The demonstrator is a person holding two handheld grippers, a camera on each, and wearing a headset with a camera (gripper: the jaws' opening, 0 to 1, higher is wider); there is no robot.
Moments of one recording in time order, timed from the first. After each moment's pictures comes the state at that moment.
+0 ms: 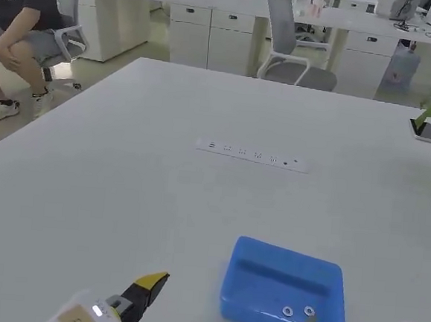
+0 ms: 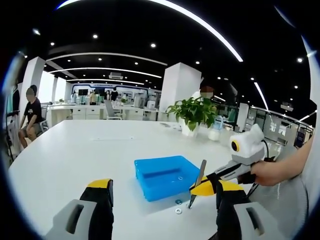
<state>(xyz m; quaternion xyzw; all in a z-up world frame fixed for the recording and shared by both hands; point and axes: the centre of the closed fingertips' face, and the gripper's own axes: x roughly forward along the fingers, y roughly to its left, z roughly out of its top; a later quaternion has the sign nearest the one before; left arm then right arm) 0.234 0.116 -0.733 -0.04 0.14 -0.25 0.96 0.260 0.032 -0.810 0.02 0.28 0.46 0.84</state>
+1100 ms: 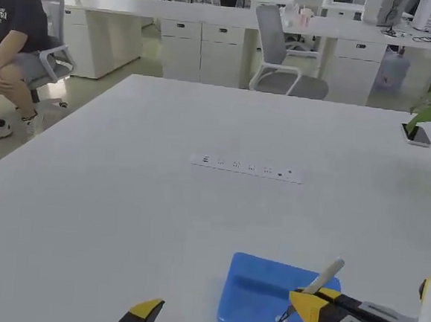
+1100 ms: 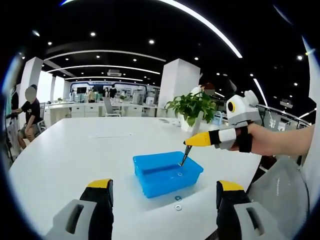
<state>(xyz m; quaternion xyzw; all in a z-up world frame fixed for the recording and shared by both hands) 0.233 0.111 -0.738 -0.03 0.16 -0.26 0.95 0.308 0.036 -0.720 0.07 0.21 0.47 0.85</state>
